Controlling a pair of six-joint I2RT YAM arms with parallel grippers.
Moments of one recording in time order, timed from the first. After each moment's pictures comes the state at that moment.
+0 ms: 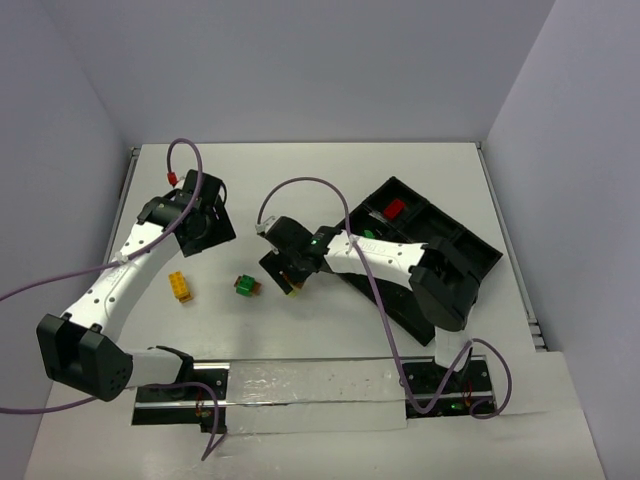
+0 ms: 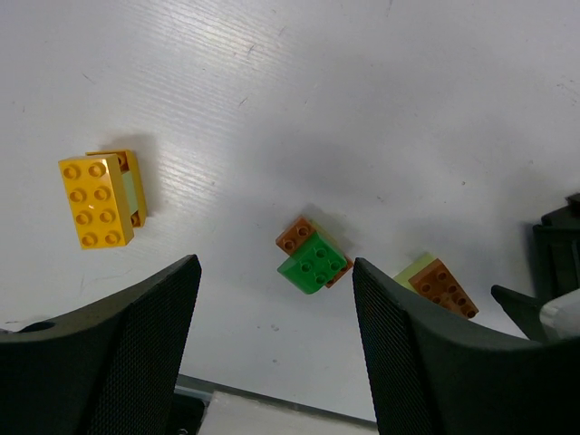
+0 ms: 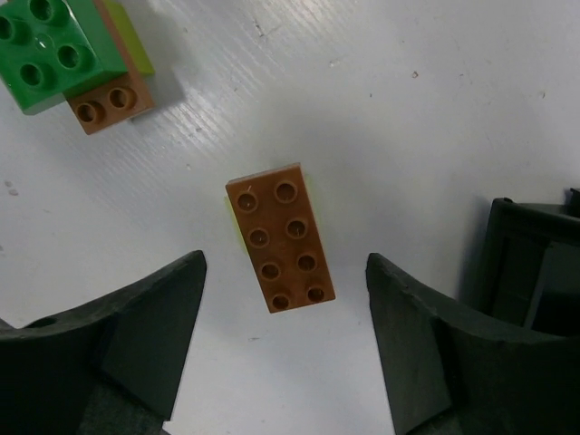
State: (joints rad) left arm -0.39 1.31 1.23 -1.00 -0.32 -0.68; right arm 0.98 1.86 1.37 -0.53 0.10 0.18
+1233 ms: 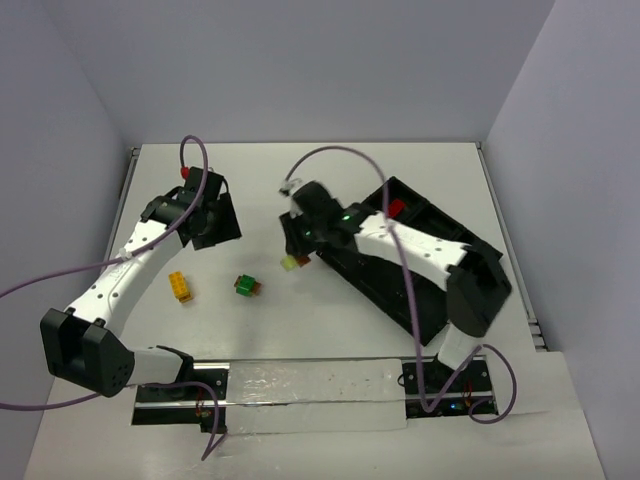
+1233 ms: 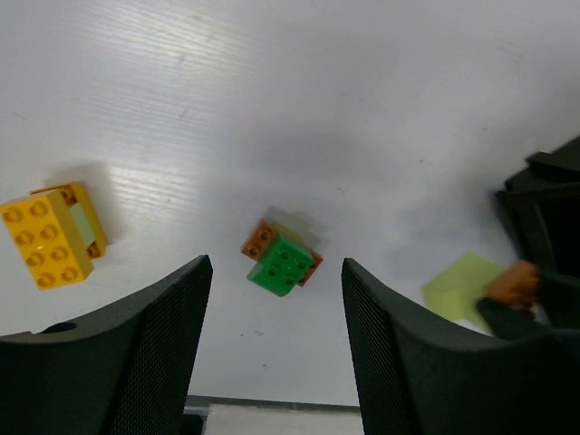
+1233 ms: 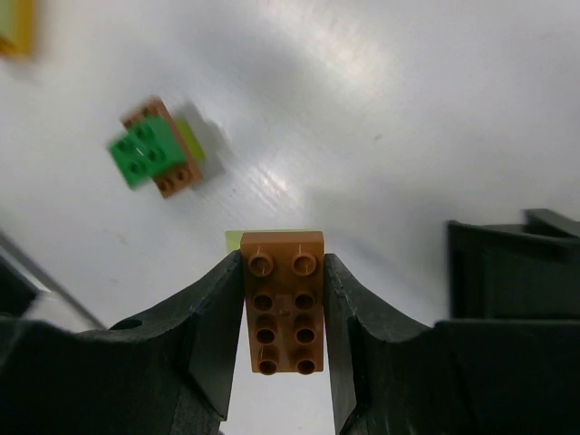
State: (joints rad) left arm -0.39 1.33 1.22 -0.92 -0.22 -0.59; right arm 0.89 1.79 1.40 -0.47 -0.02 0.27
